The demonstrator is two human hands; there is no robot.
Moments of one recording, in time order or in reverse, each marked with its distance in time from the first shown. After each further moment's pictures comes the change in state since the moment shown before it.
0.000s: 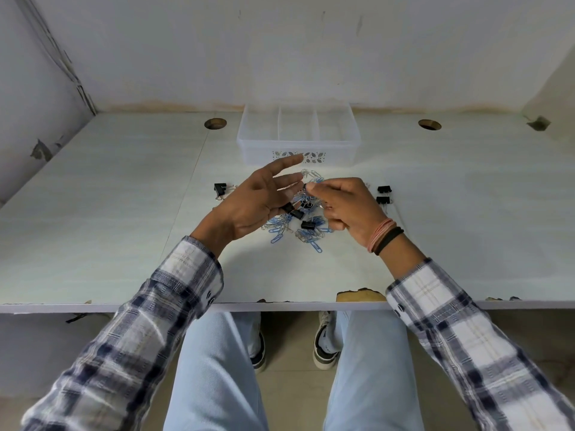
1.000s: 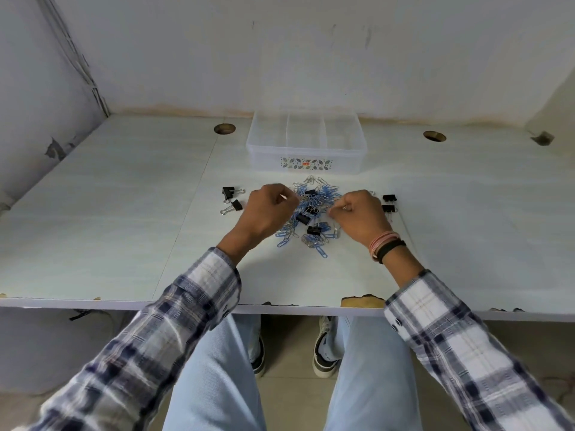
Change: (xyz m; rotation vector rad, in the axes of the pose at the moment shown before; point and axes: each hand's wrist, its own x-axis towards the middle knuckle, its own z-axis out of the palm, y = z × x) left_hand 0.003 -0.019 0.008 0.765 0.438 0.060; right_hand 0.011 0.020 -0.011 -0.758 0.240 -0.128
